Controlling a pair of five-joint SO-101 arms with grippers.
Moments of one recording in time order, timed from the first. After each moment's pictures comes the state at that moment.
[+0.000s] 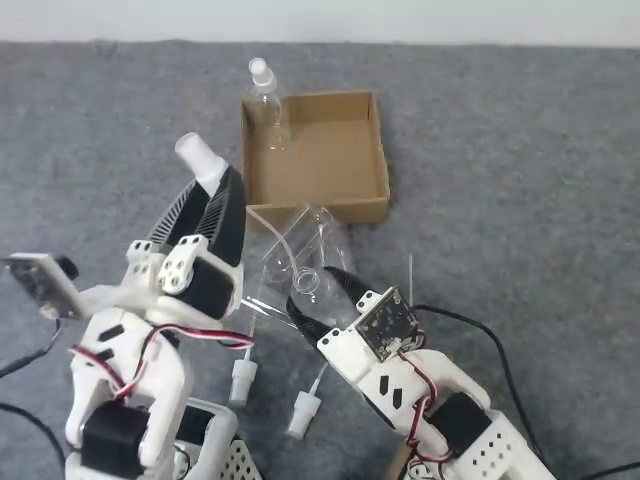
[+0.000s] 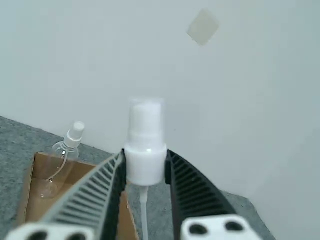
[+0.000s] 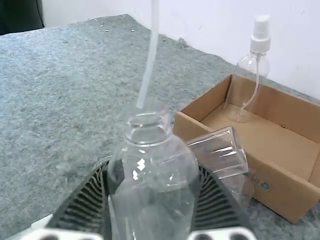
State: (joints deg) left arm 8.8 -87.8 55.3 46.7 36.4; right arm -46.9 -101.7 95.3 32.0 2.6
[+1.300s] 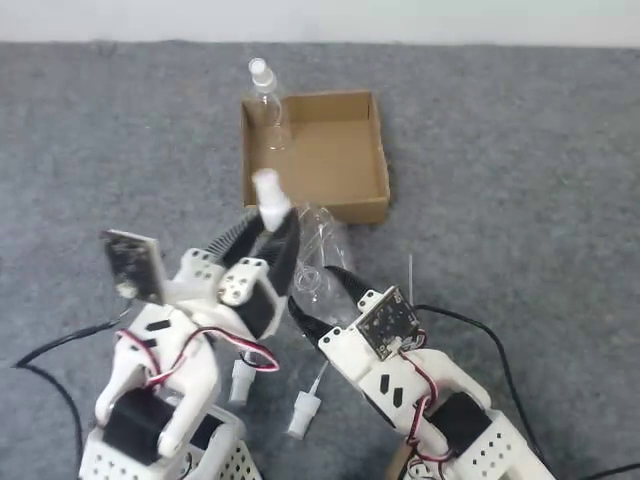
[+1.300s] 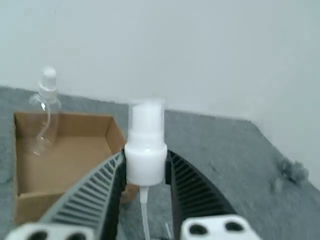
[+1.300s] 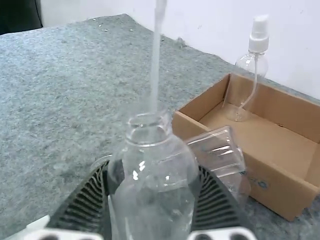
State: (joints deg) left arm 21.0 -88.4 64.1 51.1 27.1; right arm -45.5 -101.7 95.3 32.0 2.6
